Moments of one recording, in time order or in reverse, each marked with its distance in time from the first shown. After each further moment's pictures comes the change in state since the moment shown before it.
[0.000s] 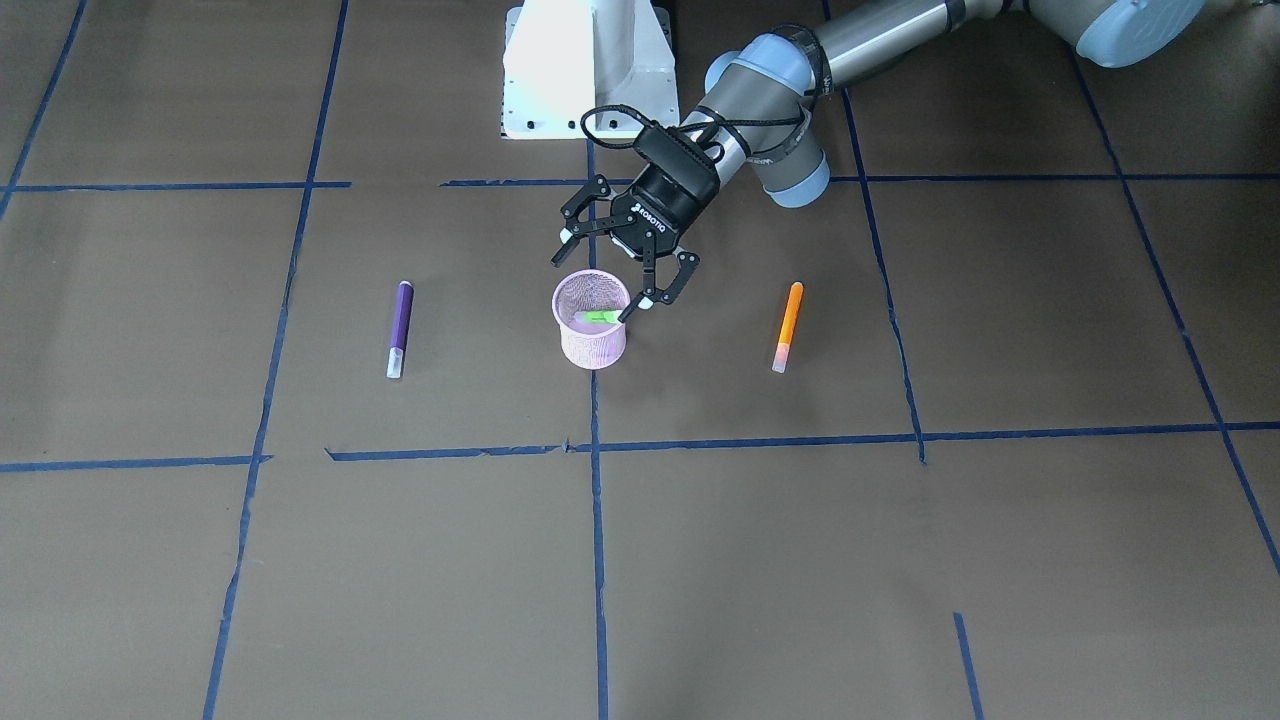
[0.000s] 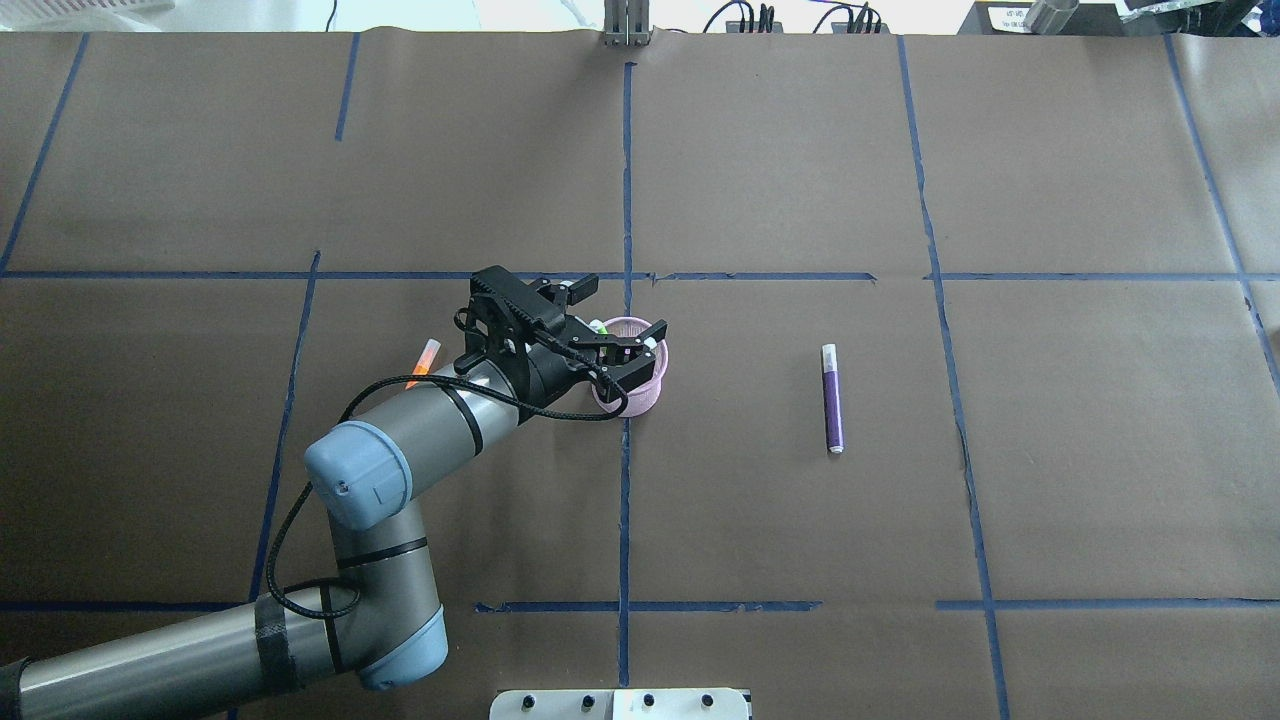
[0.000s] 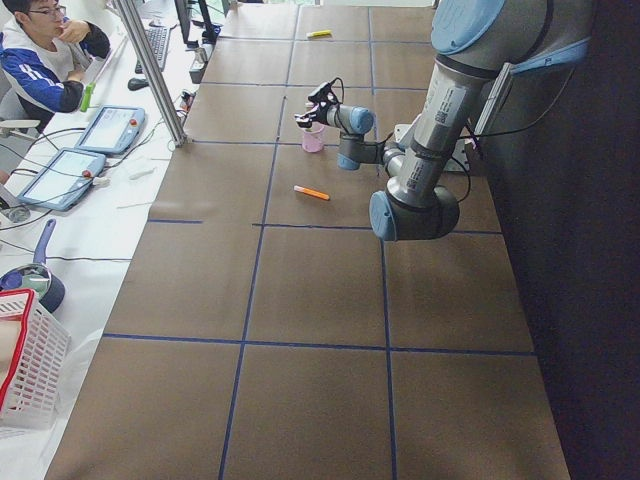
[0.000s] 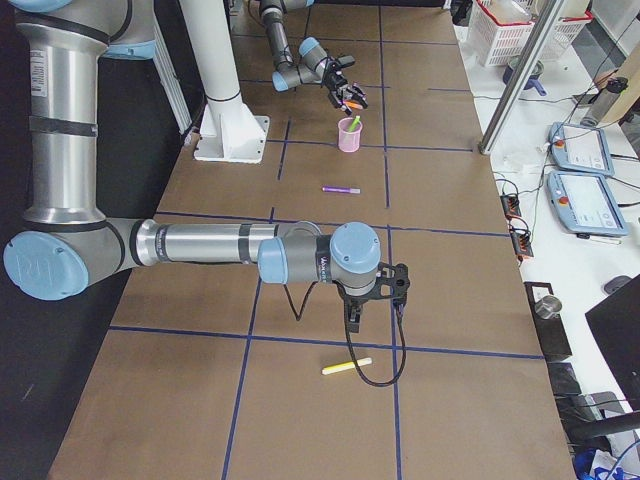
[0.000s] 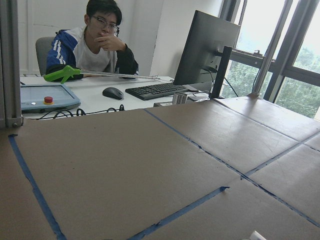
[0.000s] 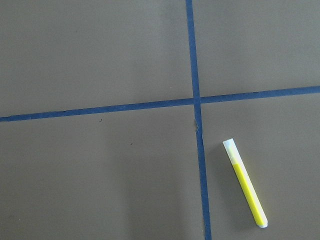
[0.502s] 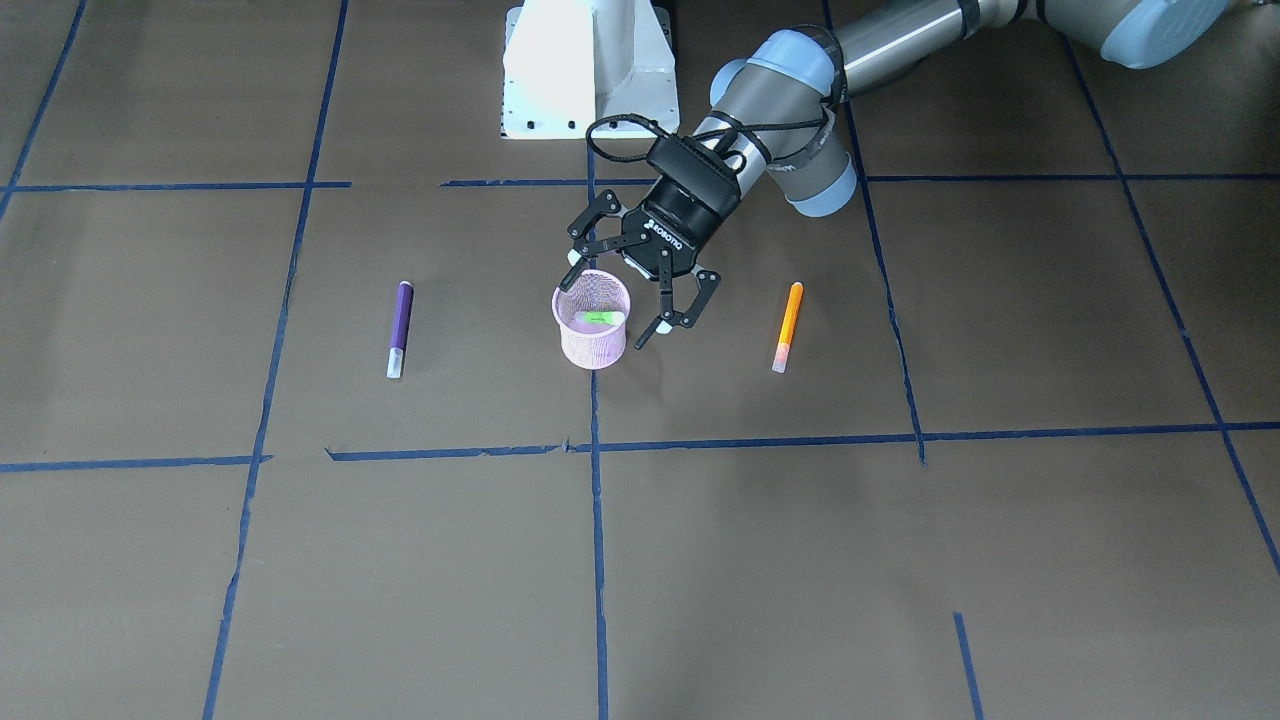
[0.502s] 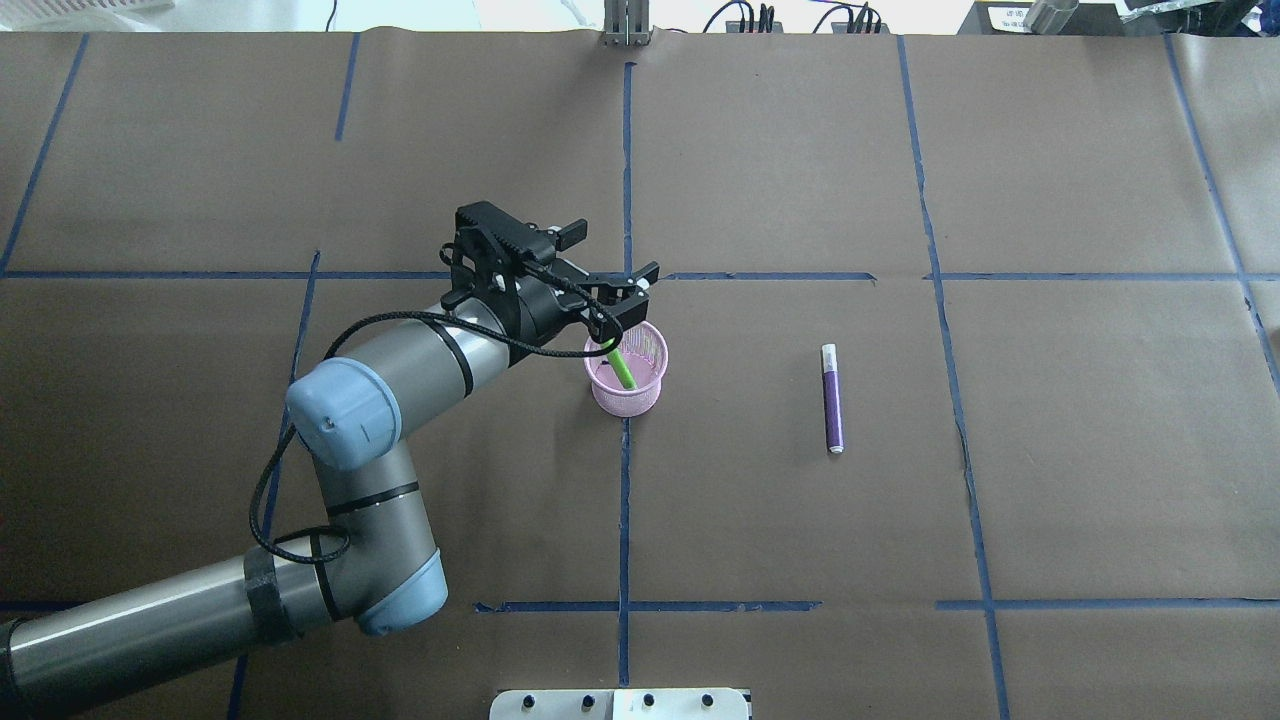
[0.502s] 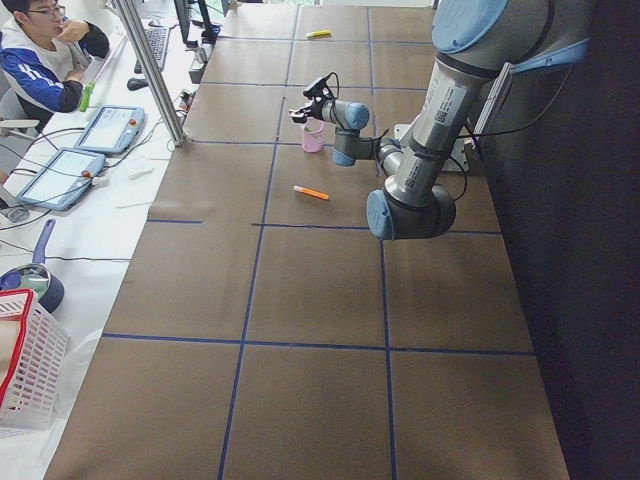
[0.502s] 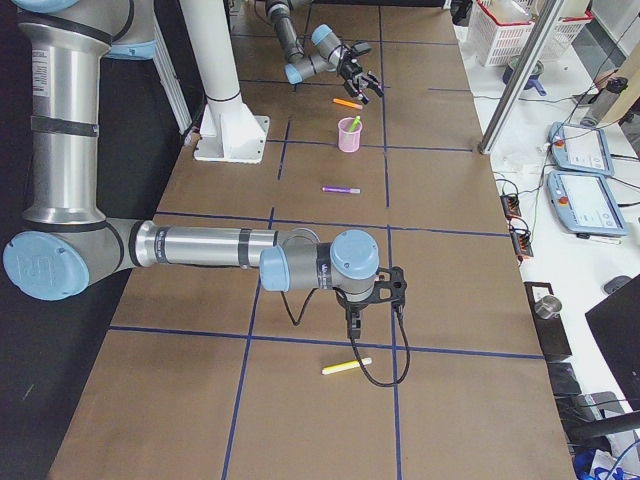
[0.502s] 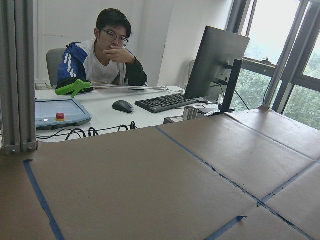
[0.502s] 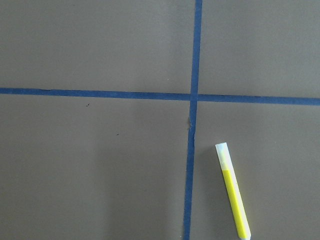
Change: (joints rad) left arm -0.149 -0.015 -0.044 0.133 -0.152 -0.083; right arm -0.035 -0.012 -0.063 0.094 -0.042 -0.114
